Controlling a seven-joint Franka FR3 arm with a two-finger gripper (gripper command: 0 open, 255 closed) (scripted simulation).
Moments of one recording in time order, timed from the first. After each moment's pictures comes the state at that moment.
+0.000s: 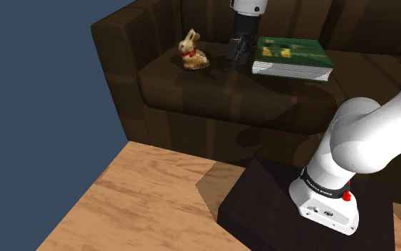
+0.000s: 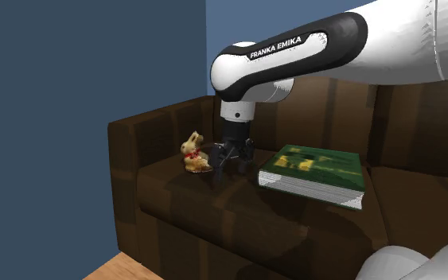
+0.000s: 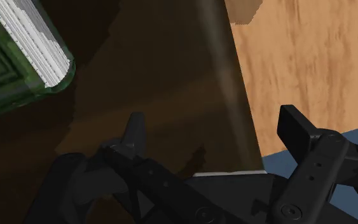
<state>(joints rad) 0.05 -0.61 -0.14 -2.34 -0.02 1.81 -0.13</state>
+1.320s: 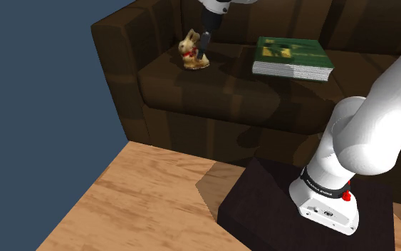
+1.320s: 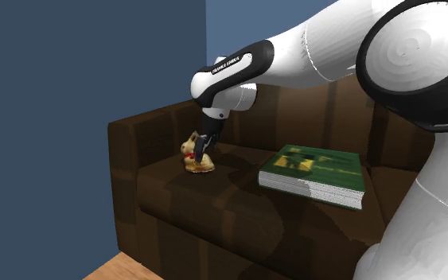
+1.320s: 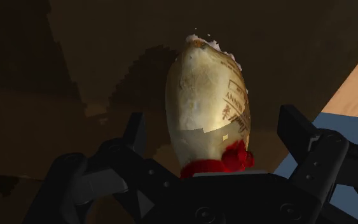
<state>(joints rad) 0.18 -0.21 -0.31 -2.05 0.07 2.16 -0.71</state>
